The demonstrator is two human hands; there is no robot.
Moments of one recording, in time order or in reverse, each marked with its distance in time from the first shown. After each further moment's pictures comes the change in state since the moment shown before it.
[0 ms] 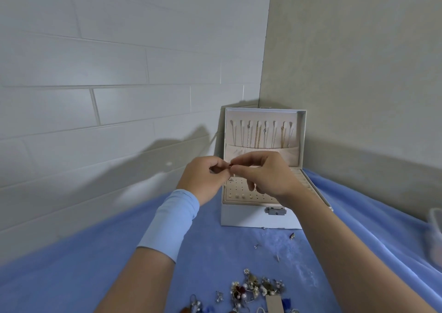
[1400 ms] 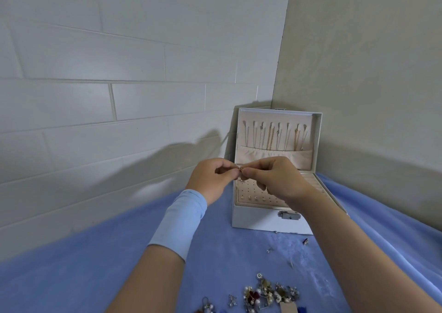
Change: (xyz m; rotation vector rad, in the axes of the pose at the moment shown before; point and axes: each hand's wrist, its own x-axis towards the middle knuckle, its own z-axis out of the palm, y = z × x) left_hand 0.002 -0.016 -0.005 -0.172 0.010 -0.097; right_hand 0.008 0.004 0.007 -0.098 -0.066 0.072
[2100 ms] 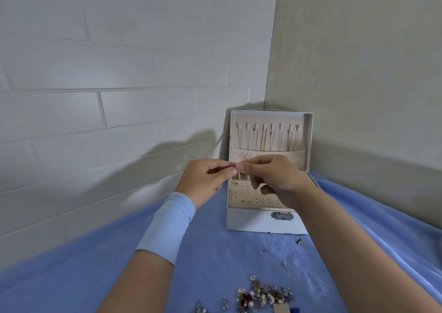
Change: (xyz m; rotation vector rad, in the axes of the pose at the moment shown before) left_hand -0.009 0.015 -0.003 -0.167 -0.061 0.048; right_hand -0.005 -0.013 -0.010 0.216 -0.004 0.106
